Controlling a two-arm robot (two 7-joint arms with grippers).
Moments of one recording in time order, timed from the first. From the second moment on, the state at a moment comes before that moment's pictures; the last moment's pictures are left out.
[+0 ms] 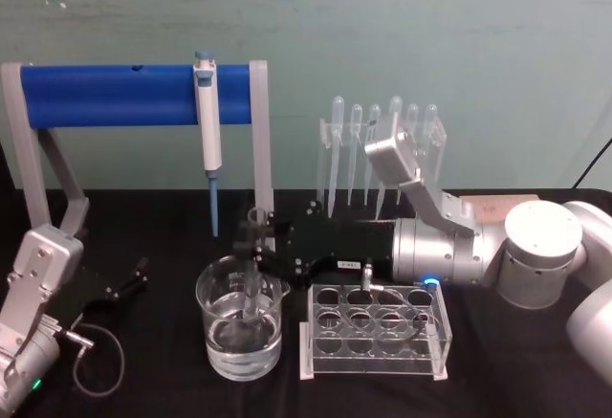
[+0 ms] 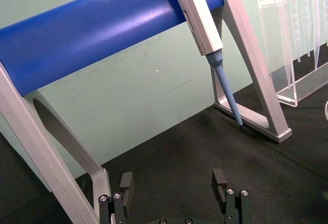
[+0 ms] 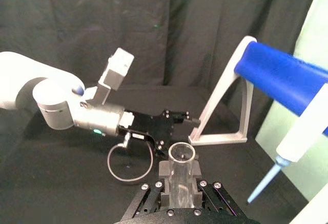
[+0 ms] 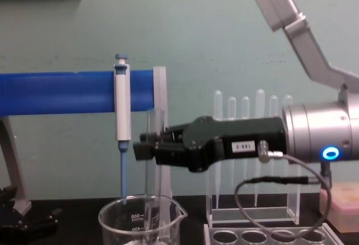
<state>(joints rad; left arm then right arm) -0.20 0.60 0.45 -1.41 -0.25 -0.12 0.03 0.70 0.40 -0.72 -1.26 0.48 -0.02 0.87</state>
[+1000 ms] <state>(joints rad) -0.20 0.60 0.45 -1.41 -0.25 -0.12 0.03 0.76 0.49 -0.70 -1.44 0.58 0.07 0.86</state>
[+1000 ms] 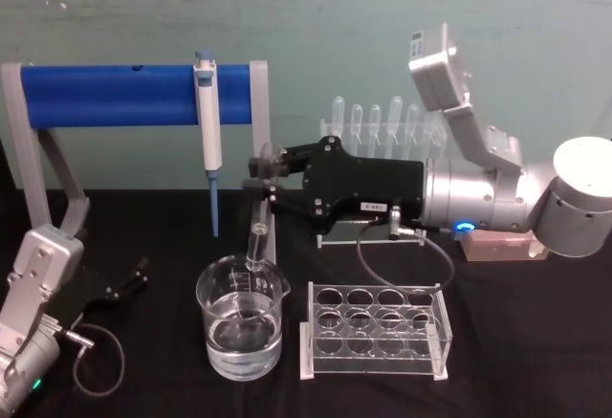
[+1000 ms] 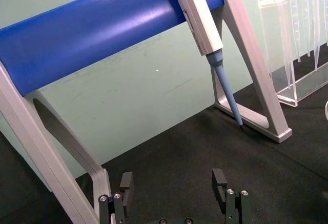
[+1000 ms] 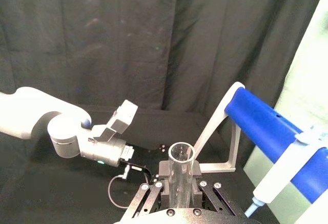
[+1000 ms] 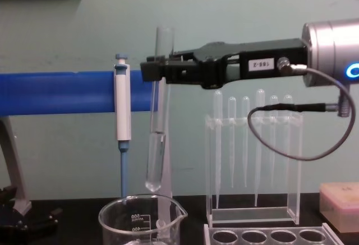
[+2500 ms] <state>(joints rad) -0.20 0.60 0.45 -1.41 -0.25 -0.12 0.03 0.45 0.79 -0.54 -1.67 0.66 0.06 0.72</state>
